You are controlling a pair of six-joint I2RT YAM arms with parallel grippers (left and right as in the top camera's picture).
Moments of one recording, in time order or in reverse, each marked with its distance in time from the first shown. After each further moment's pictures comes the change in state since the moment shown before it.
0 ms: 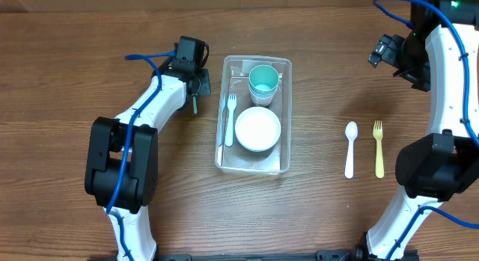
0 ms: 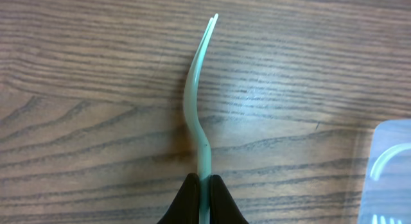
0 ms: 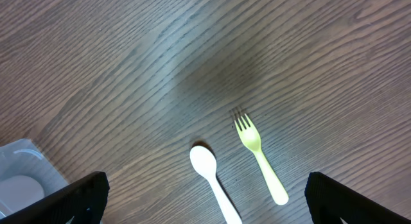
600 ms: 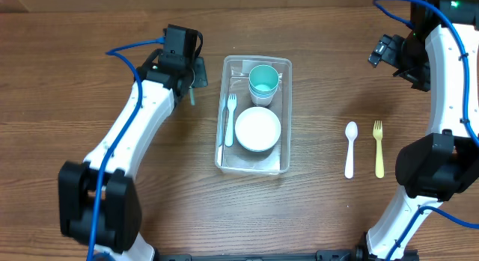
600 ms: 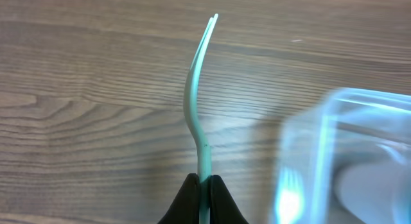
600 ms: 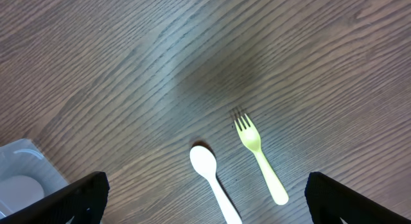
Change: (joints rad) left arm -0.026 -0.275 0.000 -0.136 0.013 -0.024; right arm 0.000 0.000 0.000 0.000 0.000 0.000
